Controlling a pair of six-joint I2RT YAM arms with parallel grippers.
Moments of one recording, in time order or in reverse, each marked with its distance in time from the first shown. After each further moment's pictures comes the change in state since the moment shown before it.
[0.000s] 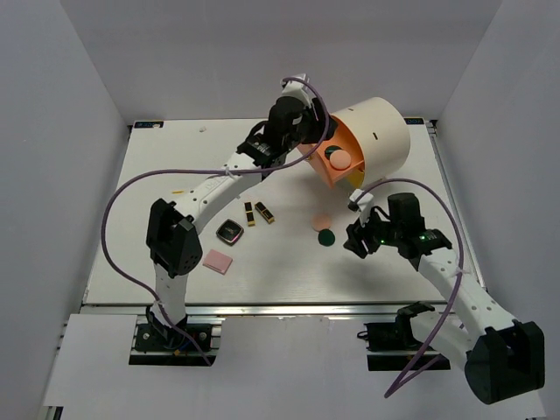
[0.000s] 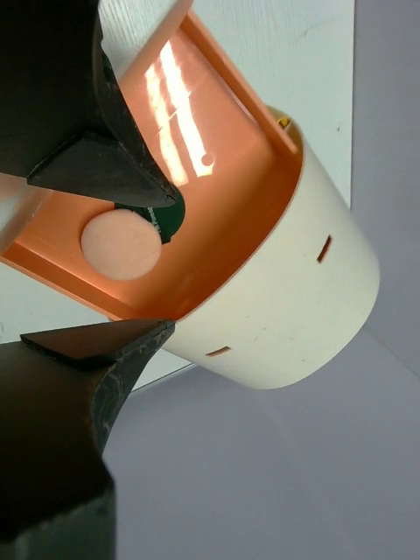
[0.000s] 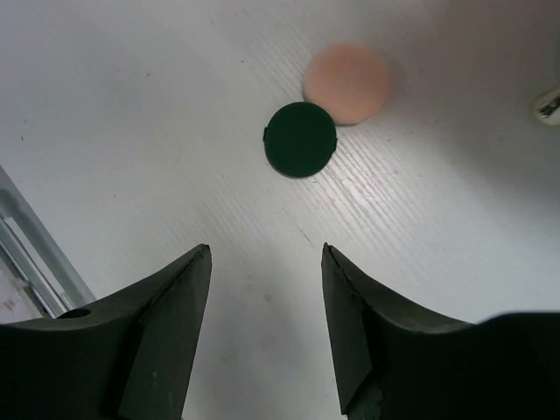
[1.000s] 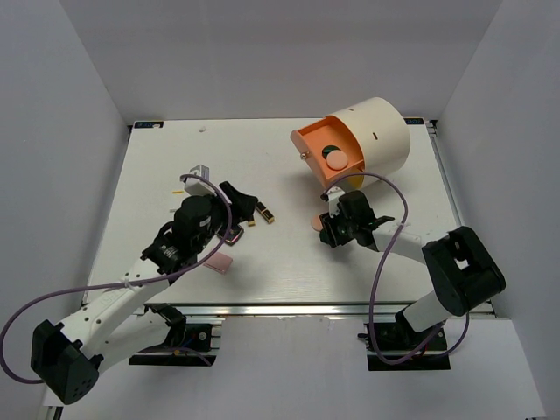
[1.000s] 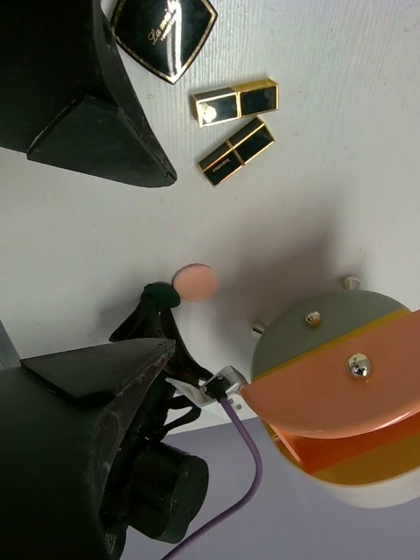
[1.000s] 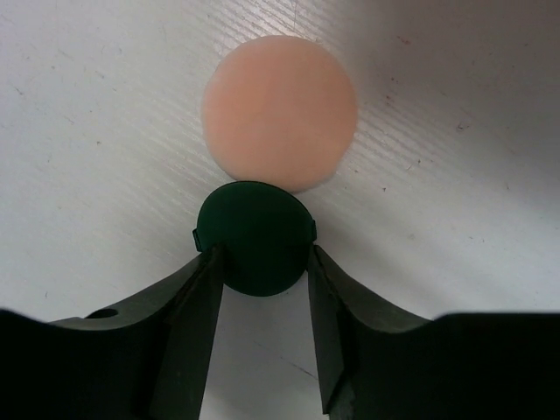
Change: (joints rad) left arm 0.080 -1.067 -1.212 0.060 -0.127 -0.213; right arm 0.244 0.565 0.018 0.449 0.436 0.423
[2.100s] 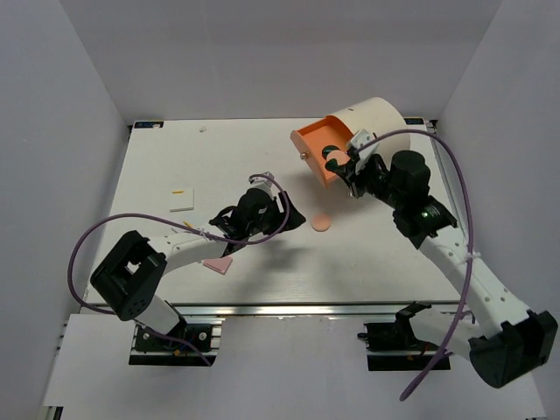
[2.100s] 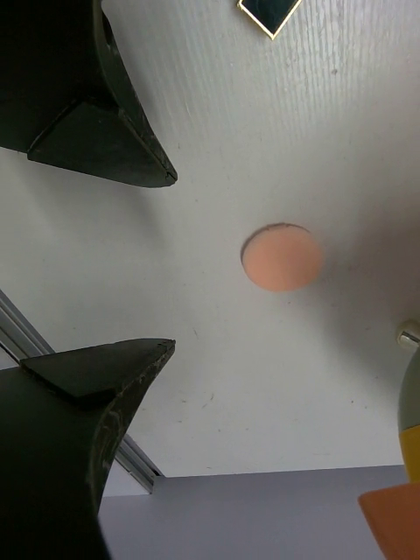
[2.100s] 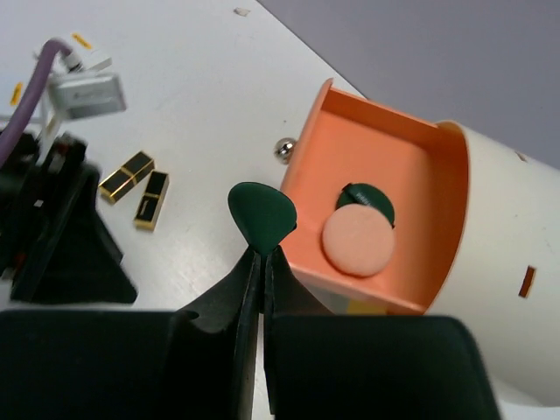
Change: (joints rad) left arm -0.117 0.608 0.098 0.283 0.237 -0.055; right arm -0.071 -0.478 0.317 -0.128 -0.224 -0.289
